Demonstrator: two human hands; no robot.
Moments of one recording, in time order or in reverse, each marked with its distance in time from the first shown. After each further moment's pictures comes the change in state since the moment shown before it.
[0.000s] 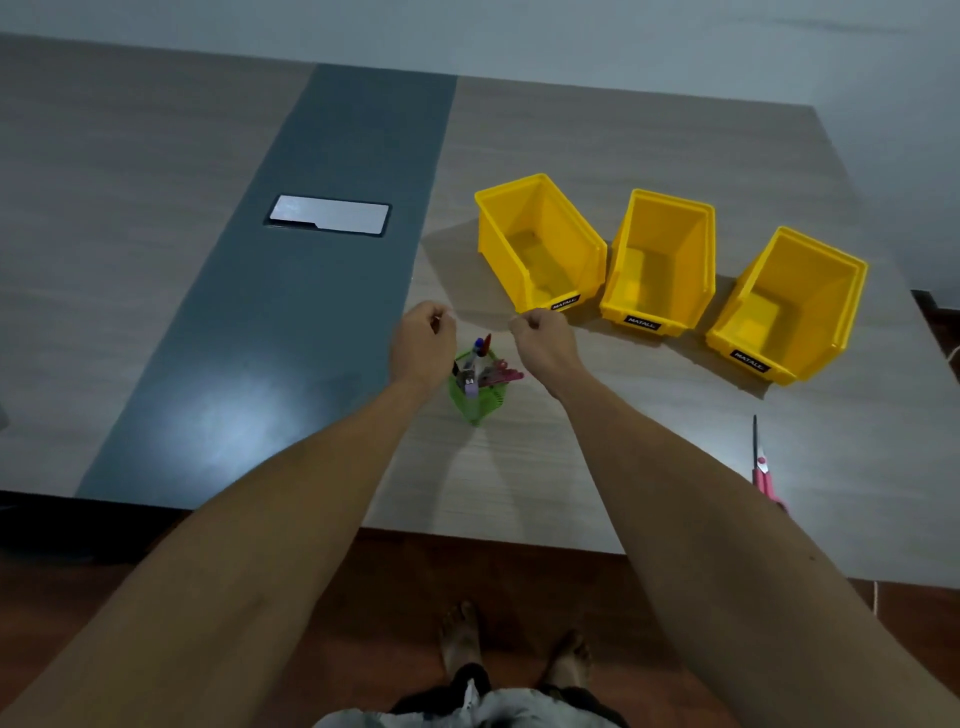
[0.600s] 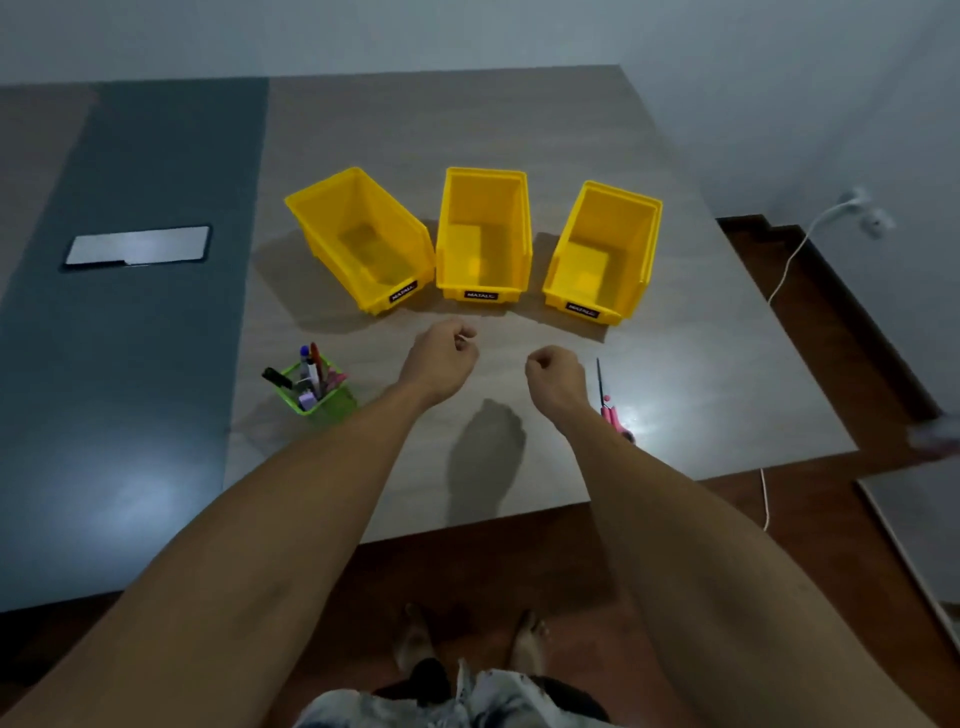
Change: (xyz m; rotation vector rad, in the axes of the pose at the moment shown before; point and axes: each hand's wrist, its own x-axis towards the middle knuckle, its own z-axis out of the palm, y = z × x) left_hand -0.075 0.097 0.182 0.184 -0.502 0.151; right_hand -0.055 0.150 -0.181 -0.073 0.252 0.240
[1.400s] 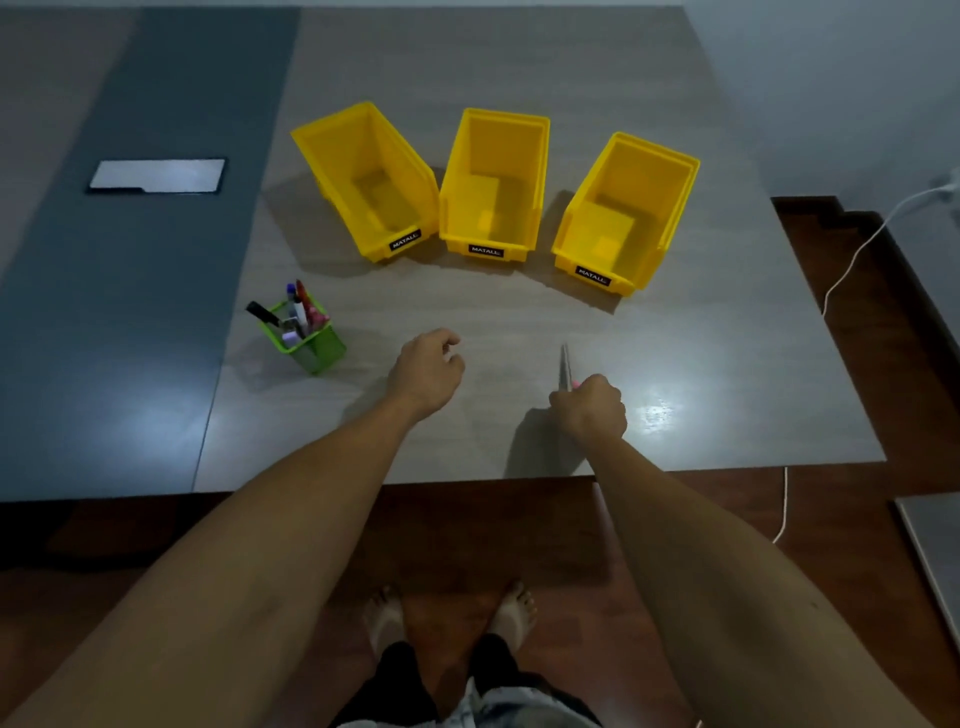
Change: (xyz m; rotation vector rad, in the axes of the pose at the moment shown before) left_hand -0.050 -0.034 0.046 0.117 0.047 -0.161; right_hand -0.007 0.091 -0.022 -0.359 -0.041 0.207
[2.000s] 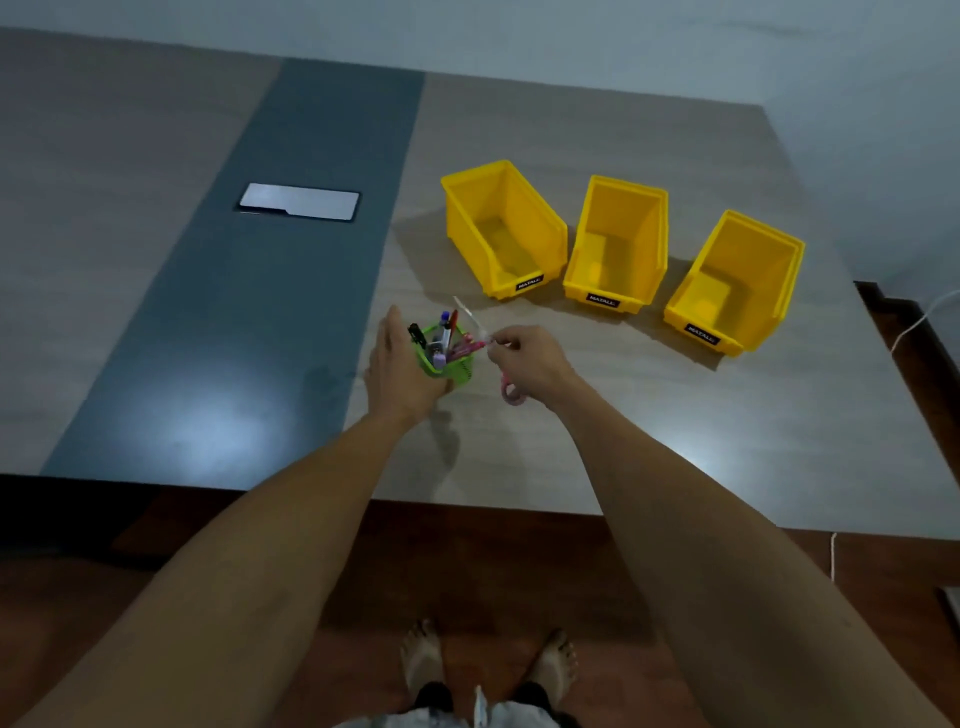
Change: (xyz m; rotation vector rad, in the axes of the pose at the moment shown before) left_hand -0.011 -0.146 -0.150 -0.060 0.302 -0.097; right_hand -0.118 -0.236 0.064 0.195 -0.241 -0.613
